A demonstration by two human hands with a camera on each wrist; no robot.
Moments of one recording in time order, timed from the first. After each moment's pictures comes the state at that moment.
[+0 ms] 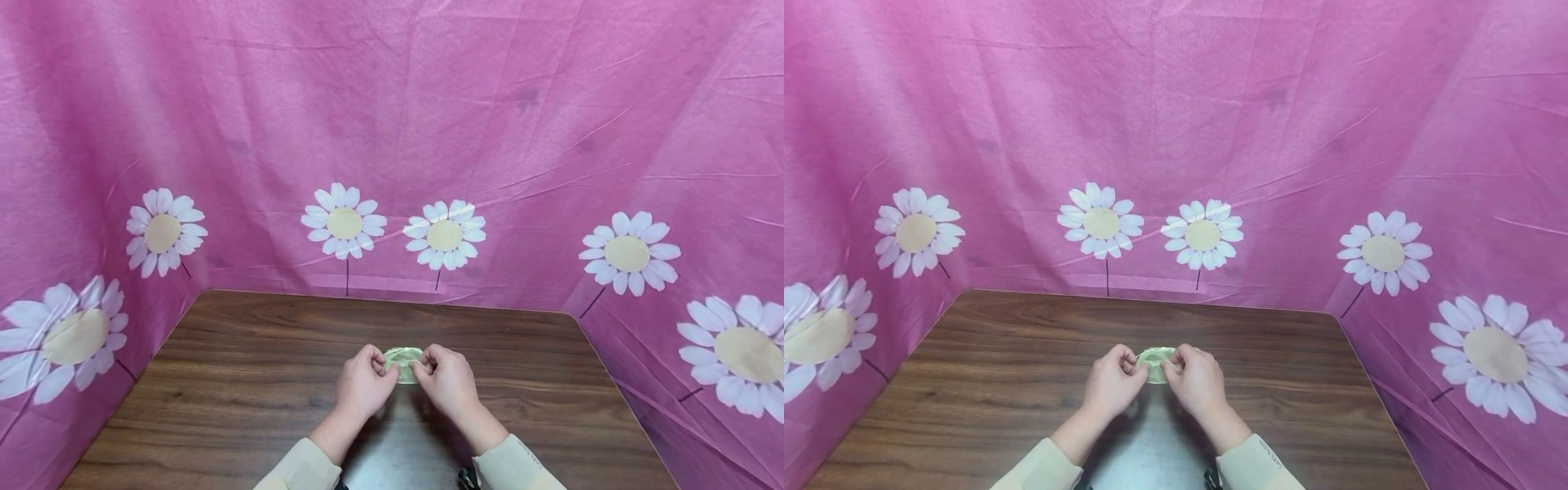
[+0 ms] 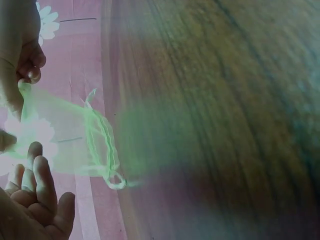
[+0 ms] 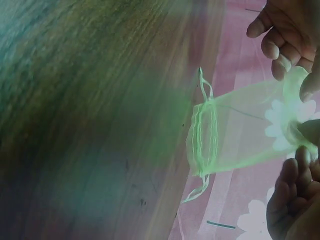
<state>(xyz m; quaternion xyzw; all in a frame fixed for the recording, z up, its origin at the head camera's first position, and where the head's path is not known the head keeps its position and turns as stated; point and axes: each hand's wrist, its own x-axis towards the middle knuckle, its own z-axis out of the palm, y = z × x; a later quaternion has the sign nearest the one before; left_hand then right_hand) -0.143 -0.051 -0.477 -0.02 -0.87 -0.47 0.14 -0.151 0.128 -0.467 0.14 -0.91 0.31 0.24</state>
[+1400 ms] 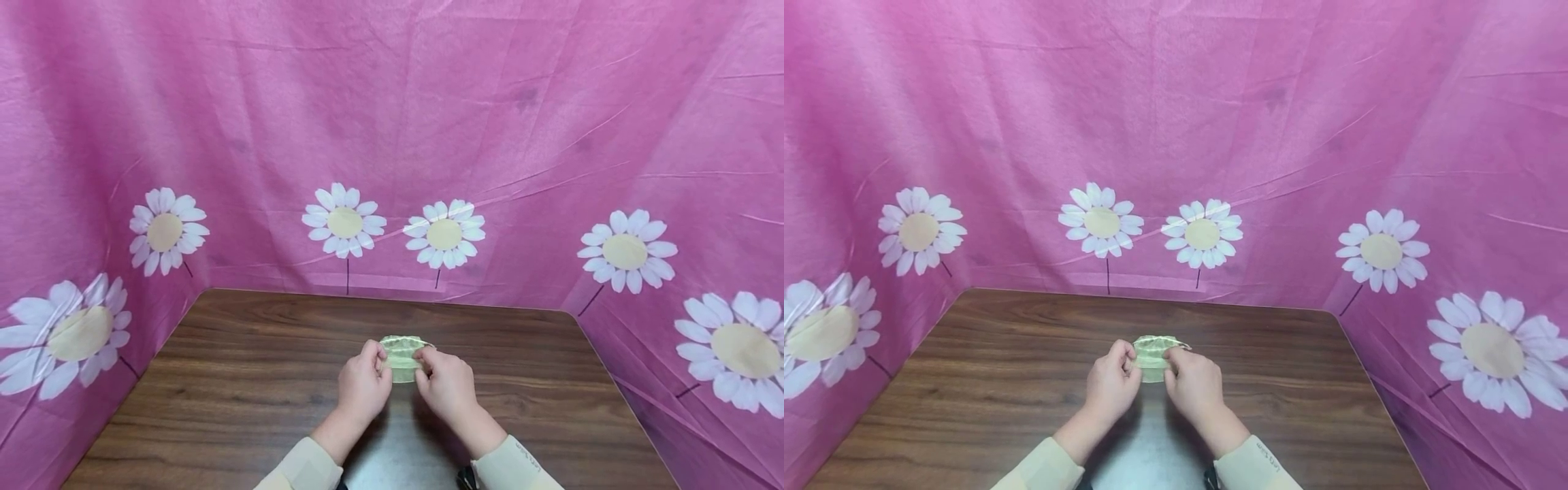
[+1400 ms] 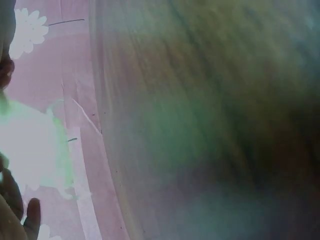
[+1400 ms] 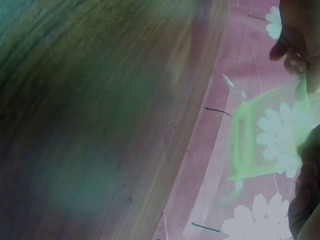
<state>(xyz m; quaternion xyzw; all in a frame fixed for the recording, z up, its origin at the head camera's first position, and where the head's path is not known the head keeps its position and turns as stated) -0.143 -0.050 -0.488 -0.13 -0.83 -0.40 0.35 -0.142 0.127 -0.467 0.21 -0.89 0.21 0.34</state>
